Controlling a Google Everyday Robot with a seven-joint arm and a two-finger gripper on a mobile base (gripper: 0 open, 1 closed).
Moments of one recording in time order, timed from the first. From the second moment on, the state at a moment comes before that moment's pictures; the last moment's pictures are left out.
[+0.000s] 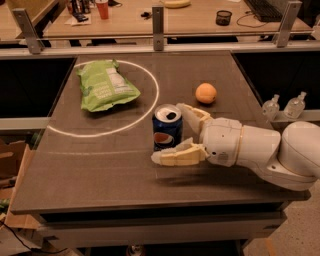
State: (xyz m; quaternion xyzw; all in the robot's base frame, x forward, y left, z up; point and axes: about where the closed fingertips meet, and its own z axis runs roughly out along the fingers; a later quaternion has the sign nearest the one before) arm 0.465 -0.029 0.878 -0.41 0.61 0.37 0.56
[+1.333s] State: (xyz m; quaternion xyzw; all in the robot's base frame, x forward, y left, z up) arm 0.463 -0.039 0.917 -0.42 0.60 0.38 0.57
